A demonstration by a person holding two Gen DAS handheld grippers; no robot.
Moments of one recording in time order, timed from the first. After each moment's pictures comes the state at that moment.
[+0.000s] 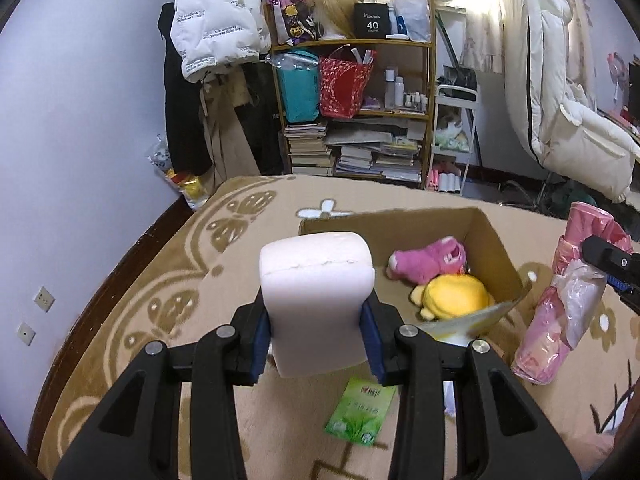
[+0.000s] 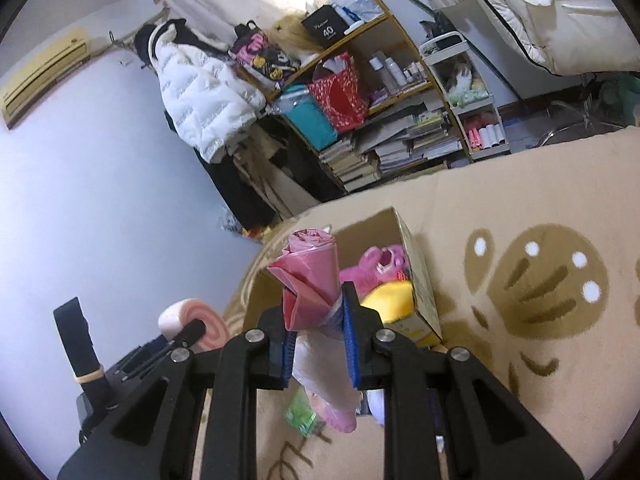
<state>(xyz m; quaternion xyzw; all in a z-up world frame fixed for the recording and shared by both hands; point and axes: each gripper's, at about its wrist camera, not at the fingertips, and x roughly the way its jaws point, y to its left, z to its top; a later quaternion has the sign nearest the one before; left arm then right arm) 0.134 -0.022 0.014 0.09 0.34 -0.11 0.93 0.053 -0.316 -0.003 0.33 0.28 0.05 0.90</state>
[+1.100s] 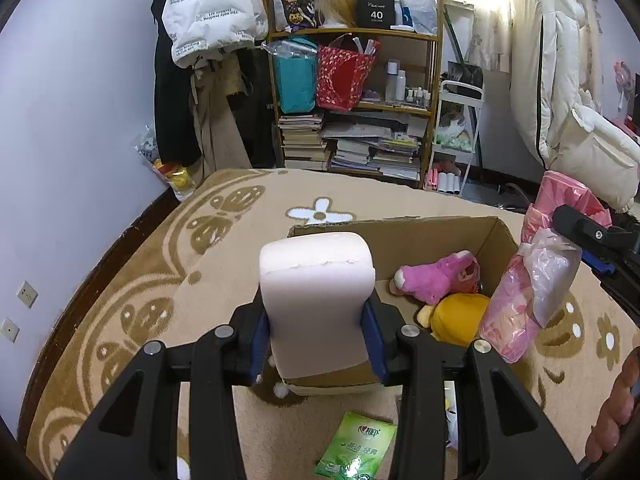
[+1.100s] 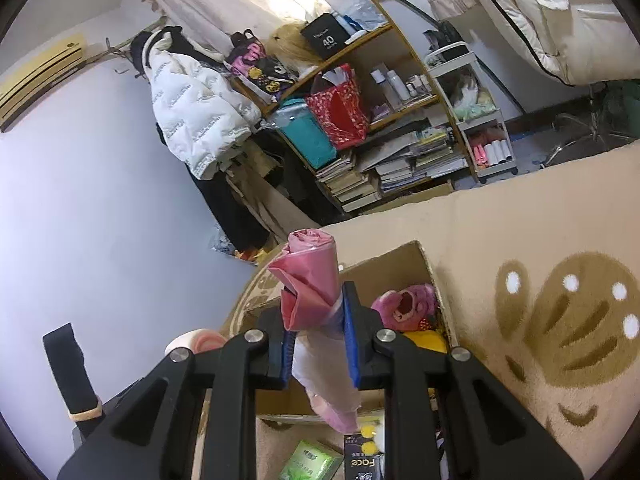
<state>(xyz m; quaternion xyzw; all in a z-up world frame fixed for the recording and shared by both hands) 0.190 -0.031 -0.014 0.07 0.35 -0.12 0.93 0.121 -0.302 -0.022 0.33 0.26 0.02 0.91</state>
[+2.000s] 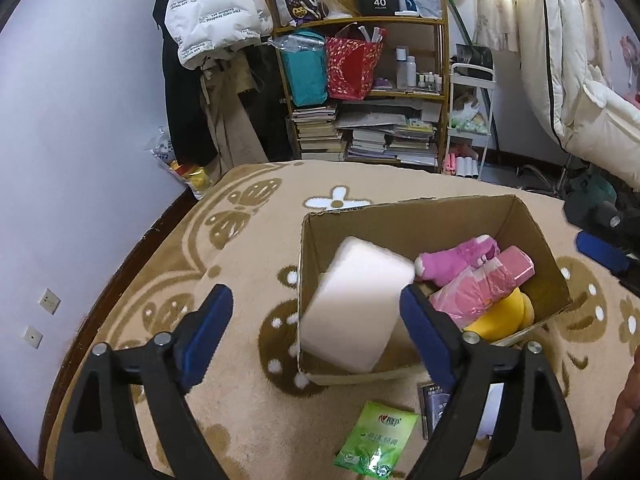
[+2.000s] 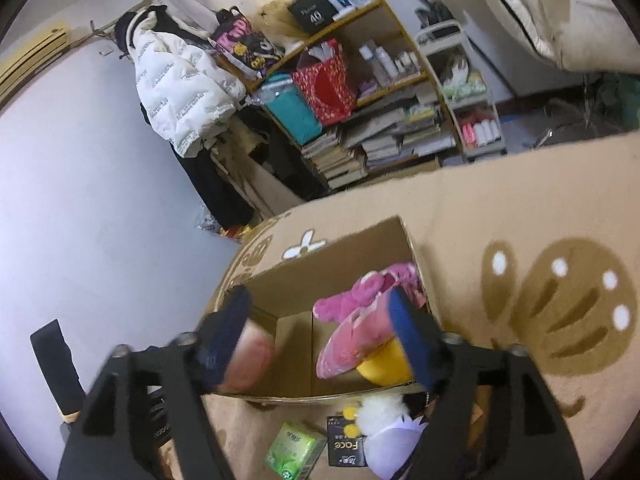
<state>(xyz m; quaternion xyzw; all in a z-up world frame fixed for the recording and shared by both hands) 0.186 -0.035 -0.024 0.11 0.36 -0.09 0.92 0.119 -0.309 -0.028 0.31 0.30 0.02 0.90</state>
